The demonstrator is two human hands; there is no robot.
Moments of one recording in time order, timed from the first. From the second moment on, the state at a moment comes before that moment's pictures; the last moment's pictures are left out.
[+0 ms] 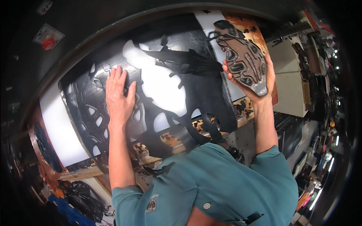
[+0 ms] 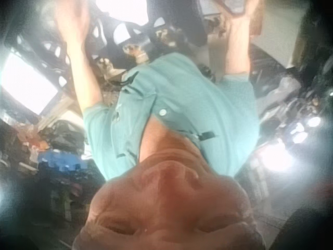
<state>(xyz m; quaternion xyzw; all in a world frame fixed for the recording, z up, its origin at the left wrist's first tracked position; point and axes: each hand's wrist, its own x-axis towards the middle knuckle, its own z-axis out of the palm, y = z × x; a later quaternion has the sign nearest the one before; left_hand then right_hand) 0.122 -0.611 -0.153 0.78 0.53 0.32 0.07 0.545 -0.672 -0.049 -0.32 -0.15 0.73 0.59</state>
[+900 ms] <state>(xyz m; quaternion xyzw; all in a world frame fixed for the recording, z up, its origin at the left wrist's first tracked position) 0.221 -0.609 -0.104 0.80 0.40 0.41 0.16 0.578 -0.685 -0.147 -0.68 -0.62 0.10 0.38</state>
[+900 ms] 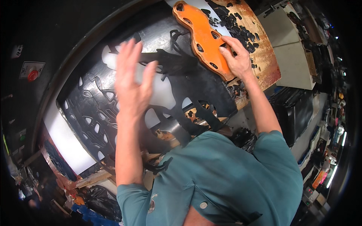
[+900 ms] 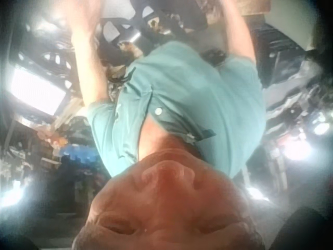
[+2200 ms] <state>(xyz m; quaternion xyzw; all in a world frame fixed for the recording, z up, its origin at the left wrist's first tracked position) 0.082 -0.689 -0.109 0.31 0.66 0.56 0.38 0.605 -0.659 -0.153 -0.65 -0.51 0.25 0.51</state>
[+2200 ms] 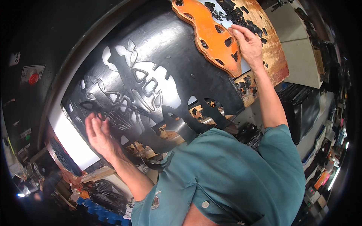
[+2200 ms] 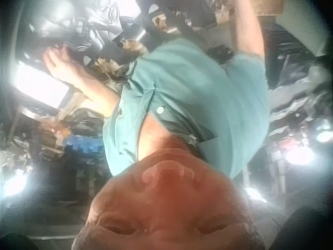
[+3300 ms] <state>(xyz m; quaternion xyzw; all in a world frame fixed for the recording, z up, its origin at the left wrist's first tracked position) 0.266 -0.646 -0.140 0.90 0.39 0.16 0.11 0.526 -0.689 -0.127 -0.70 -0.66 0.08 0.26</state>
